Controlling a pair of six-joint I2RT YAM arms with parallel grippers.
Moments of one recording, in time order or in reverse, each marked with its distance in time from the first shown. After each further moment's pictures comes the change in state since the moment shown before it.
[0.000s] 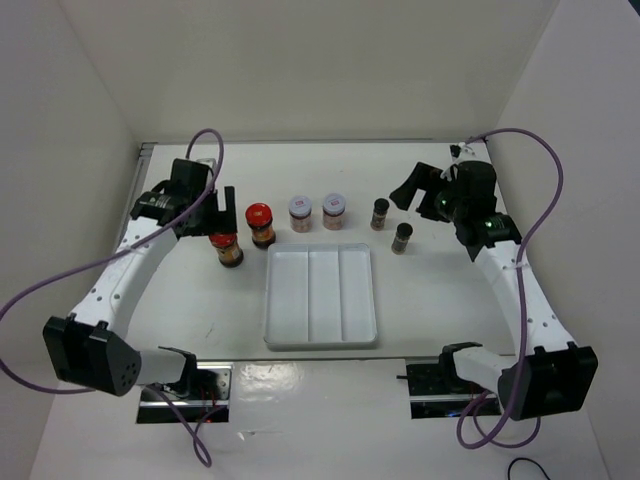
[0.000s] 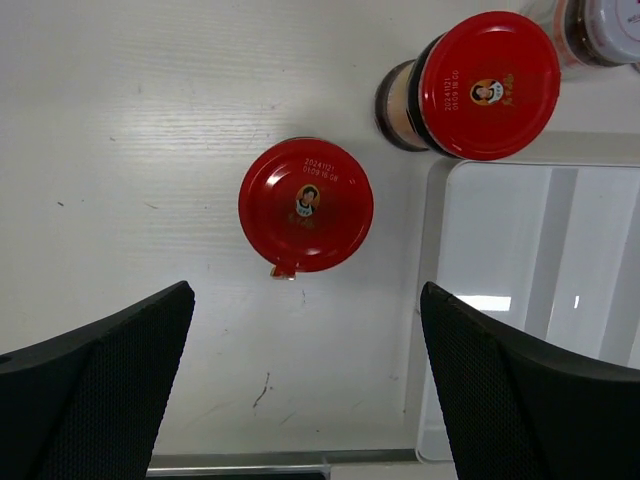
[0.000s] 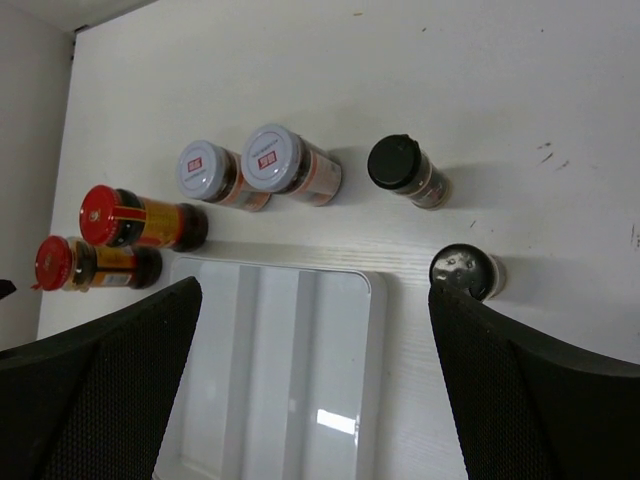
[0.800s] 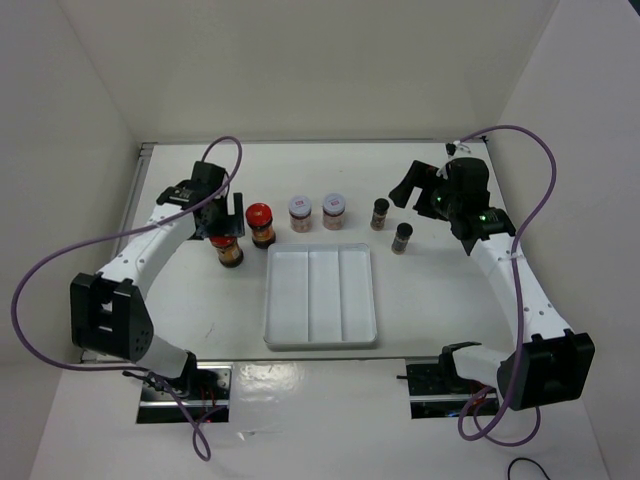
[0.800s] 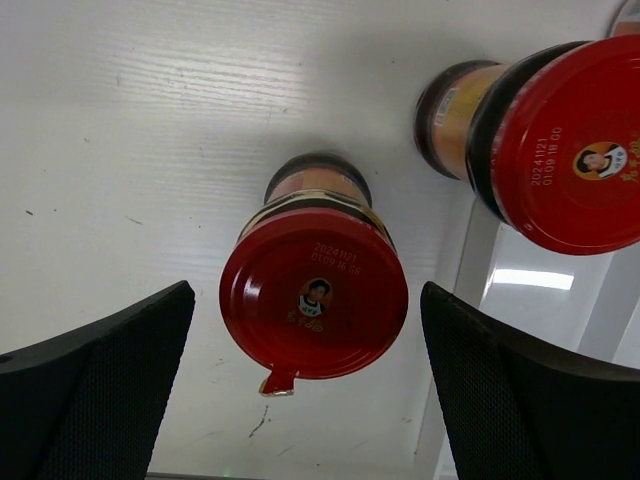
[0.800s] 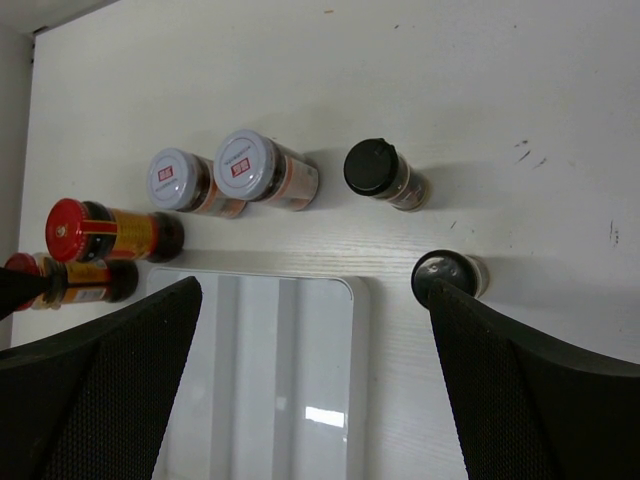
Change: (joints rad) left arm 0.003 0.196 -0.042 0.108 -0.042 -0.025; right arm 0.031 0.065 0.034 -0.004 0.076 -0.004
